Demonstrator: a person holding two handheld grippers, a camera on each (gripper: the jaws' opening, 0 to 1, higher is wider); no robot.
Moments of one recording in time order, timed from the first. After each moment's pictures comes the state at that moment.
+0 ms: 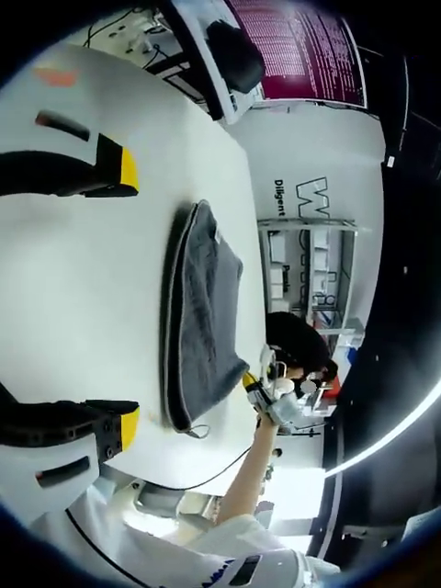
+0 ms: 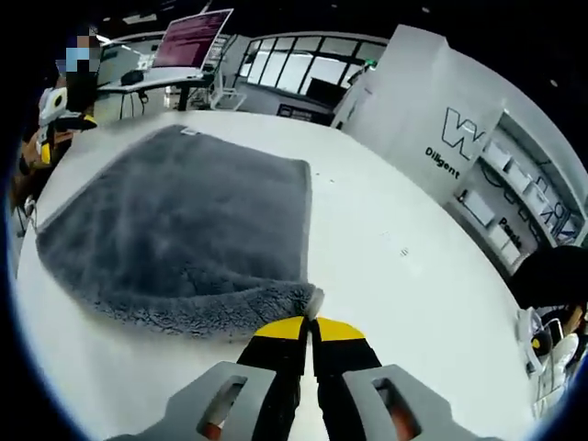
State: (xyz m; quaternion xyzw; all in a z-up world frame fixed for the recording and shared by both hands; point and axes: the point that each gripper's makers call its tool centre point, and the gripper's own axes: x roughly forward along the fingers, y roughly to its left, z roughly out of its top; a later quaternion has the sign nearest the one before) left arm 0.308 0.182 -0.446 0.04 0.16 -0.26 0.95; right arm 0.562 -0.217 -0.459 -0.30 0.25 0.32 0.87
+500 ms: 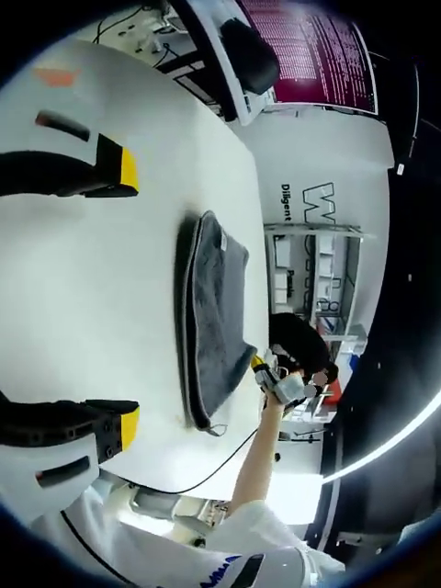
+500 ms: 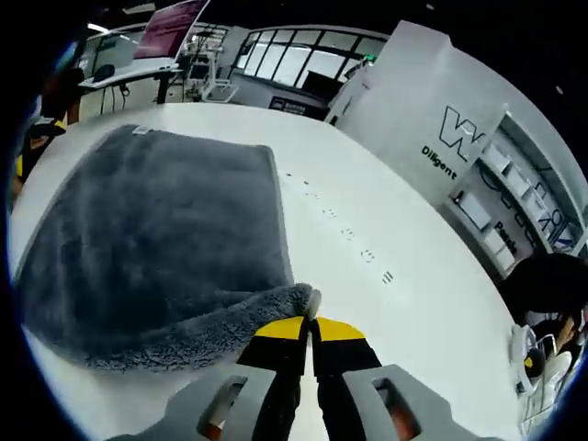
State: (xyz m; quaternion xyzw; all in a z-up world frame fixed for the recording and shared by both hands) left arm 0.314 0.185 -0.454 0.03 0.17 -0.25 0.95; right arm 0.647 -0.201 -0.460 -0.32 0.25 0.30 0.86
